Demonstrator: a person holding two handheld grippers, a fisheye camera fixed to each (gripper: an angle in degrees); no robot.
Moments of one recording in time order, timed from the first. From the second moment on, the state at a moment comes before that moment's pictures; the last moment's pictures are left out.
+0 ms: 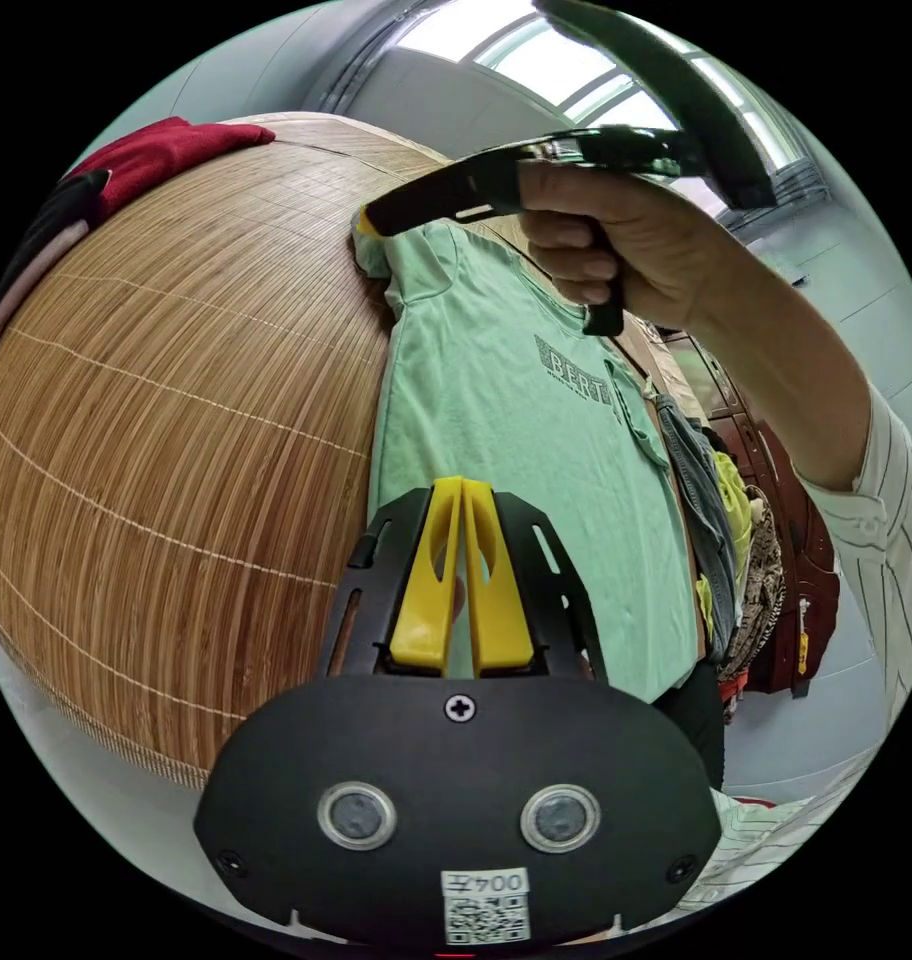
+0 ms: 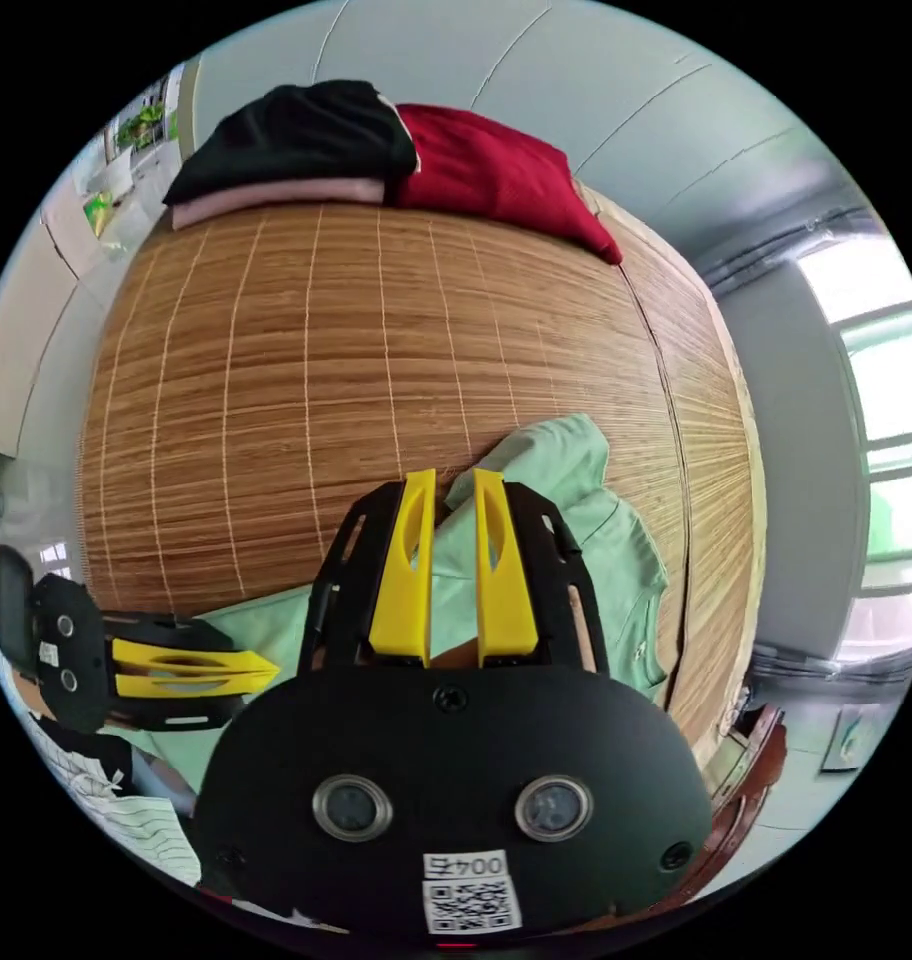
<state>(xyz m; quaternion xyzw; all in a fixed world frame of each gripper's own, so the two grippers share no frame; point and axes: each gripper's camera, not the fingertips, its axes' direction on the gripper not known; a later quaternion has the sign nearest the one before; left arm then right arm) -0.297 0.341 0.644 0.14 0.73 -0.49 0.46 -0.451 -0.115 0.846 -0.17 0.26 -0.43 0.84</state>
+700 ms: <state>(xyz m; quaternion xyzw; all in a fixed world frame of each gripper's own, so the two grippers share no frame) -0.331 0.309 0.676 0.15 0.75 -0.49 0.41 -0.391 -0.224 0.906 -0.19 0.00 -0.14 0.97</state>
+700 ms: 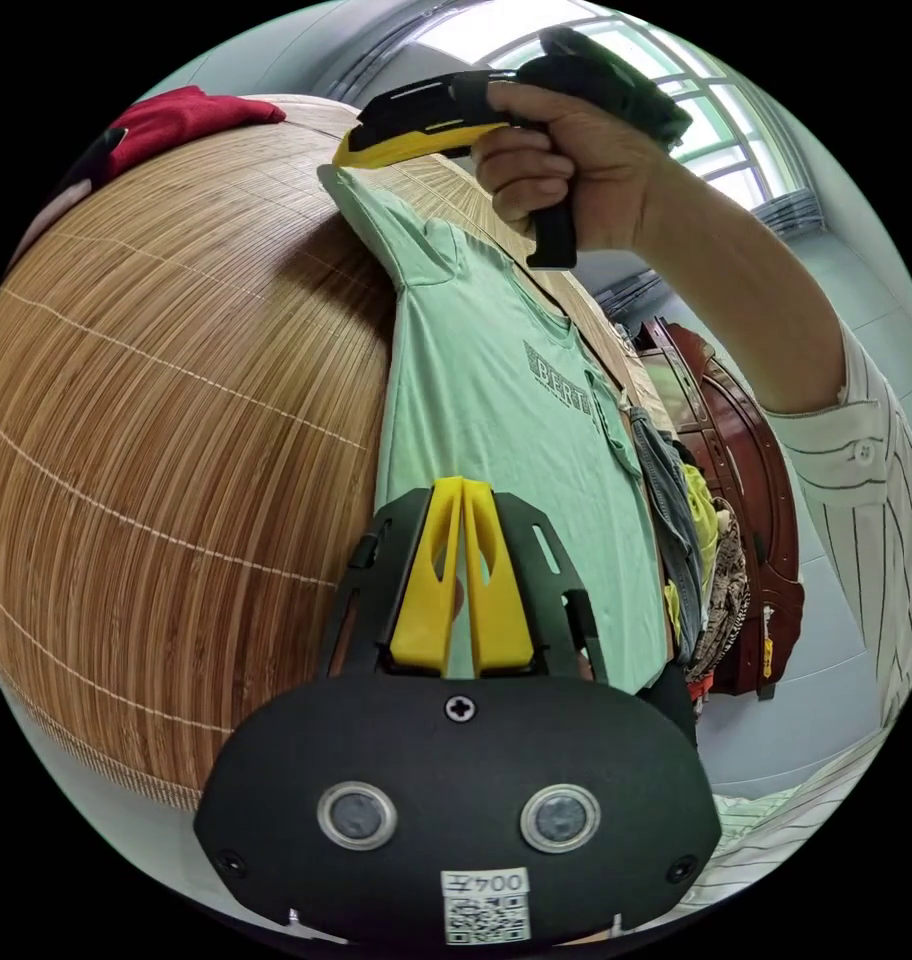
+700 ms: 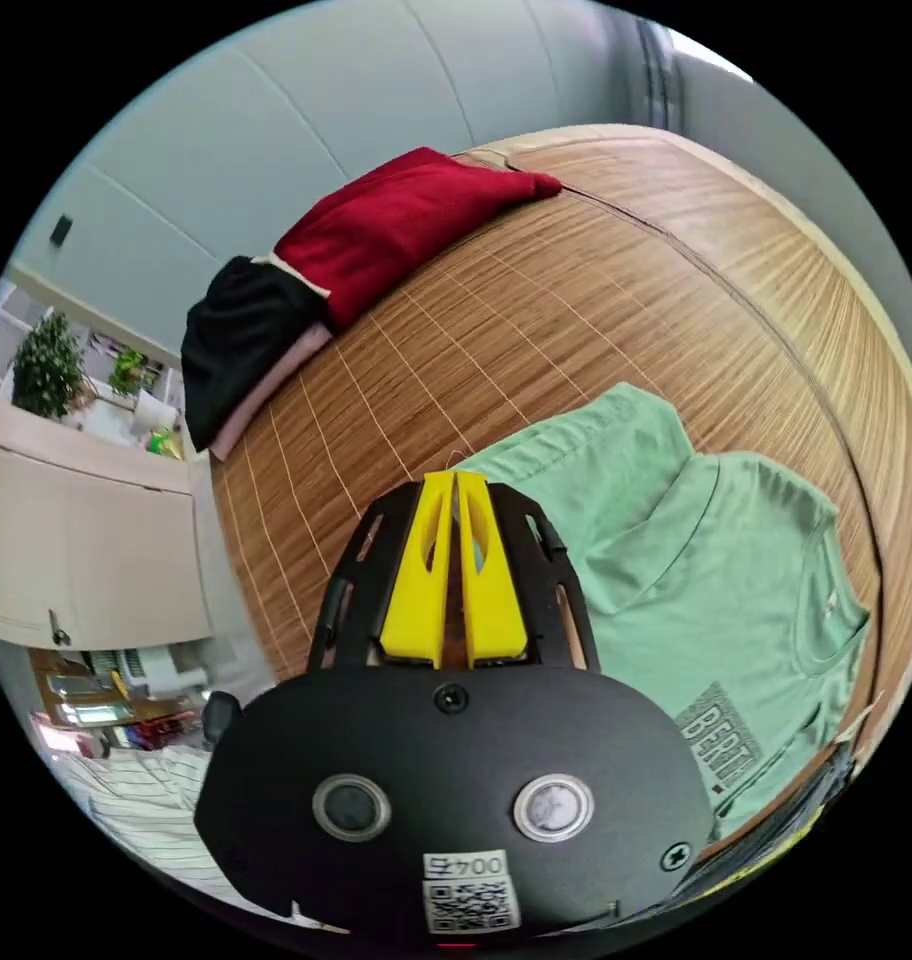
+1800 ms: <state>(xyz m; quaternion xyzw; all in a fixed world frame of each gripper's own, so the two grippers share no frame) -0.551 0.099 0.845 0.10 0.65 -0.49 0.57 -0.042 0.000 0.867 0.01 -0.24 0.08 0.97</state>
